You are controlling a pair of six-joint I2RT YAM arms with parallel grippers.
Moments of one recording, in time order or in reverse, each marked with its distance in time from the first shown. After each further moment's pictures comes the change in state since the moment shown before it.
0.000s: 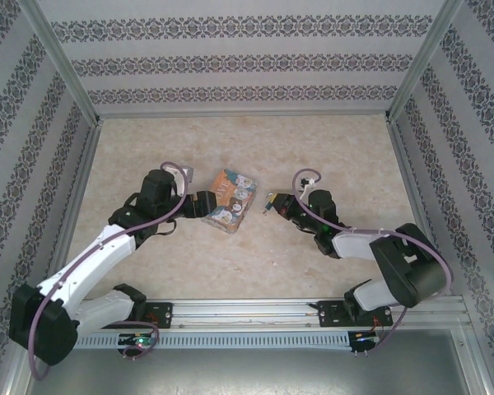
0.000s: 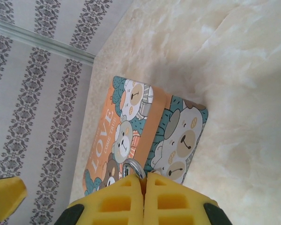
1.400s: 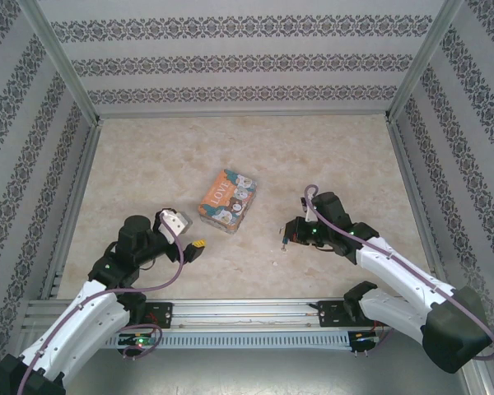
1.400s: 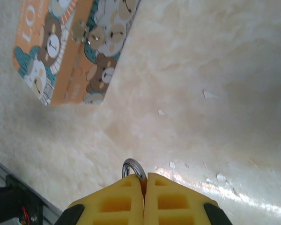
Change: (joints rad) left arm 0.007 -0.508 -0.418 0.070 0.082 0.734; right arm 0.069 -0.434 0.168 -1.123 -0.031 -0.289
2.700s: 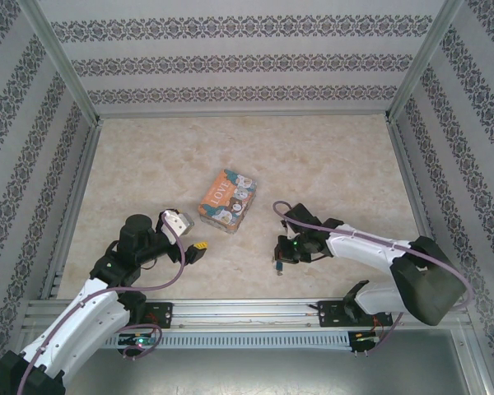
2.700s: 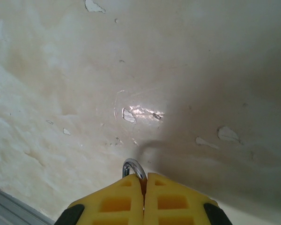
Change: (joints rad) left arm 0.000 0.017 -0.004 0.021 0.046 0.008; right arm 0.166 0.337 0.017 -0.023 0.004 0.053
